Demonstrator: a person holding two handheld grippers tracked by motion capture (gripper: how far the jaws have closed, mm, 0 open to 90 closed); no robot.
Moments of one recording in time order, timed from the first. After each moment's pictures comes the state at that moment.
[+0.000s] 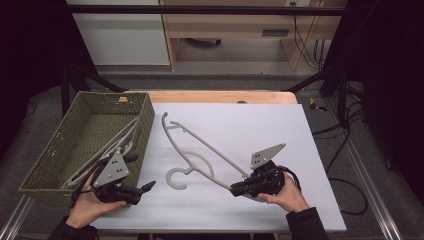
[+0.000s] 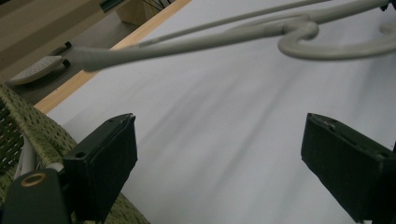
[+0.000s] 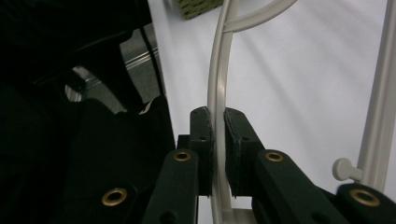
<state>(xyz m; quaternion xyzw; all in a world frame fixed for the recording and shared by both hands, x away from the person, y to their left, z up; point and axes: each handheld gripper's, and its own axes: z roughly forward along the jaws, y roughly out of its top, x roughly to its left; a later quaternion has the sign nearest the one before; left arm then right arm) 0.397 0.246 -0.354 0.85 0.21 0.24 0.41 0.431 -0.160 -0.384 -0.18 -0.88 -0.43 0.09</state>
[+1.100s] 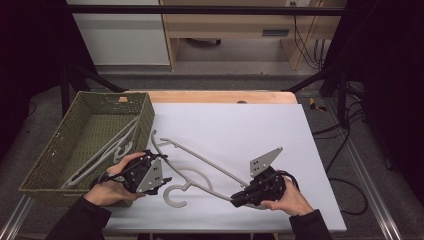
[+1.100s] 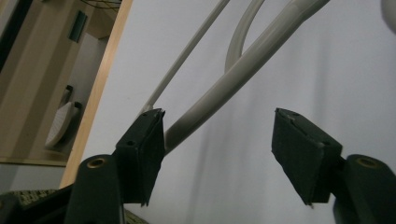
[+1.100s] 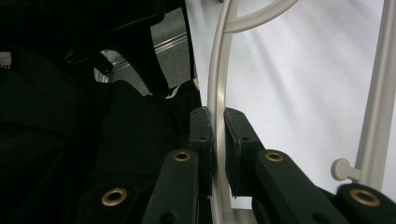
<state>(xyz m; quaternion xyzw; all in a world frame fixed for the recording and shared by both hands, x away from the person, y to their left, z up) 0.421 0.192 -0.364 0.91 -0.01 0.31 0.26 0.421 -0.160 -0.383 -0.14 -0.89 -0.42 0.14</state>
